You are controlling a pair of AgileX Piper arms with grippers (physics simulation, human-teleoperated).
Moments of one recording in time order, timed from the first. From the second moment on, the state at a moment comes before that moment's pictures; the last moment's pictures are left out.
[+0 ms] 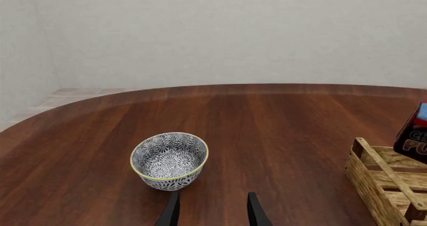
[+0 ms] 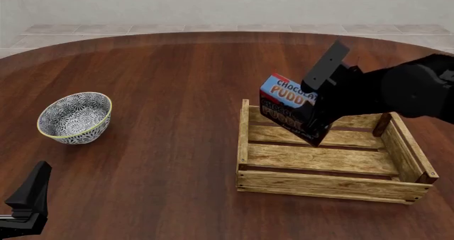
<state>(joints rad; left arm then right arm) 0.00 0.00 0.00 0.00 0.00 0.39 1.32 -0.97 0.49 -0.53</state>
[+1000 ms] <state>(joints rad) 0.00 0.00 0.00 0.00 0.00 0.39 1.35 -0.87 0.39 -0.46</state>
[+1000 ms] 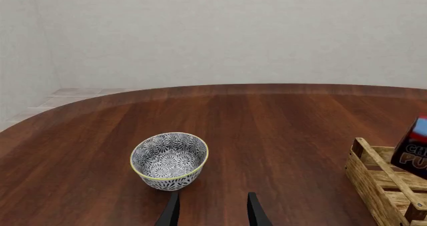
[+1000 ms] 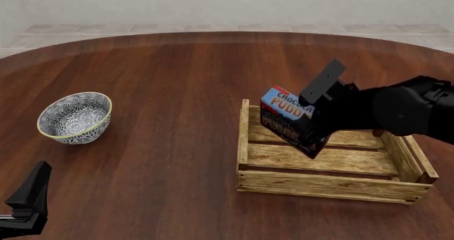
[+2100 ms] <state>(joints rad) 0.00 0.00 0.00 0.00 0.00 0.39 1.38 -0.79 0.29 -0.40</state>
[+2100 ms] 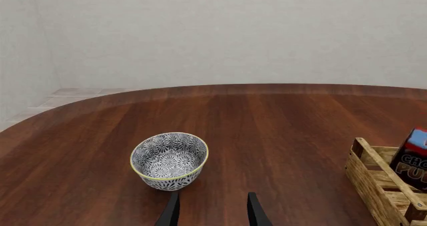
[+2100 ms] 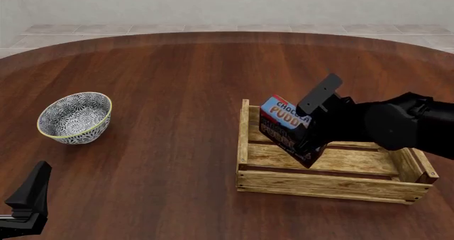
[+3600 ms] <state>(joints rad) 0.00 0.00 0.00 0.00 0.00 0.39 1.44 -0.73 0.14 -0.30</state>
